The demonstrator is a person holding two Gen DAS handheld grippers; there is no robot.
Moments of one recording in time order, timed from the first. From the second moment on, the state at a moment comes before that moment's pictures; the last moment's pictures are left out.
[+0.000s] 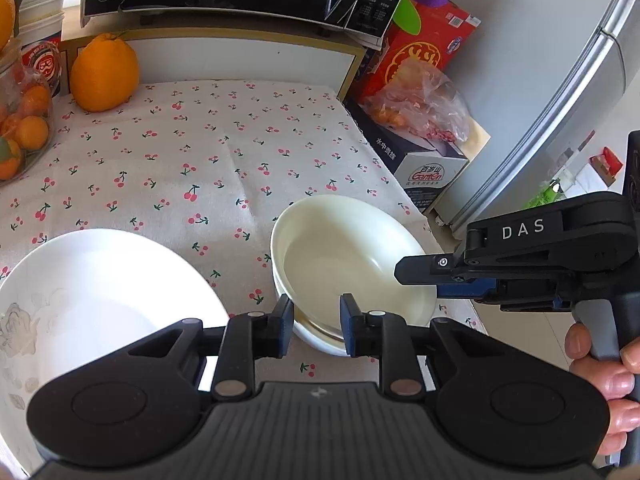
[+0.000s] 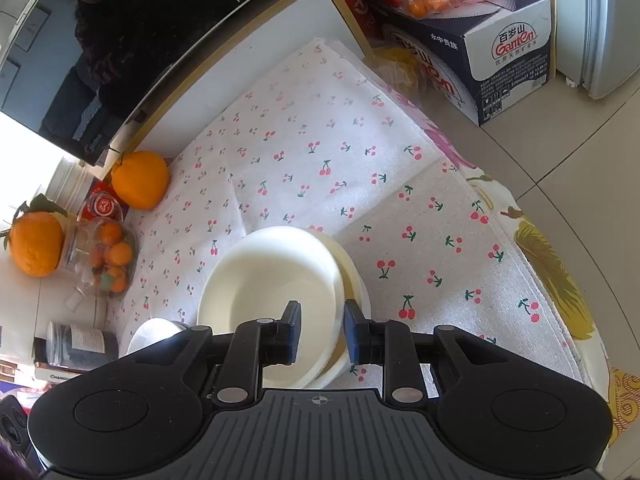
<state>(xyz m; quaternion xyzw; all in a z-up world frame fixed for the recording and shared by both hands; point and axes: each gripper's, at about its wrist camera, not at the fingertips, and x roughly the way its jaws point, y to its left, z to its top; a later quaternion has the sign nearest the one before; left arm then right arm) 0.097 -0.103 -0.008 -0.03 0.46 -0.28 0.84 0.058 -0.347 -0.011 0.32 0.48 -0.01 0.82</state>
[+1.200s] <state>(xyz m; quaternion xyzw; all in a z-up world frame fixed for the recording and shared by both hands) 0.071 -0.118 -0.018 0.15 0.33 -0.38 0.85 0.058 -0.350 -0.008 0.25 0.41 0.05 0.87</state>
